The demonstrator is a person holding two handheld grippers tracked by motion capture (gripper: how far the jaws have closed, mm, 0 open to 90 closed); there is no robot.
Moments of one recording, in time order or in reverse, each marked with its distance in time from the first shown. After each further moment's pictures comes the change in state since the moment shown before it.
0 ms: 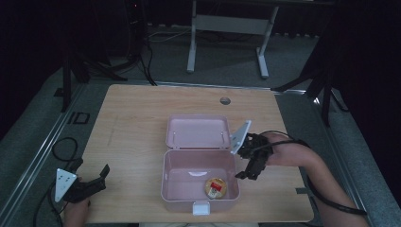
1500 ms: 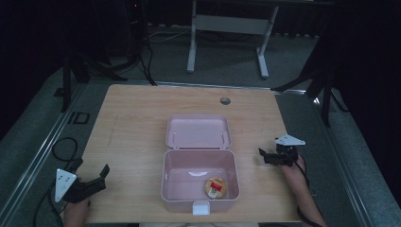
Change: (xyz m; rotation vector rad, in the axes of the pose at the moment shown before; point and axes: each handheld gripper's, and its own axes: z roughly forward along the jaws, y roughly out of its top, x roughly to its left) left arm 0.000 0.000 0.000 -0.002 0.004 -0.002; right arm -0.050 -0.202 0.114 -0.456 -0.667 0.761
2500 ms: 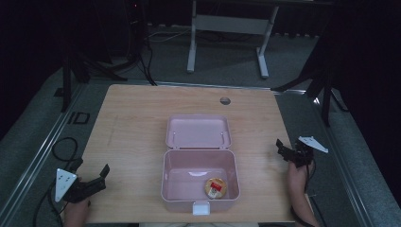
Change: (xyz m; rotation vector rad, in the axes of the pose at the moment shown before) left arm 0.000 0.000 0.000 0.001 0.000 -0.002; right arm -0.034 -0.024 -0.020 -0.178 -0.254 0.442
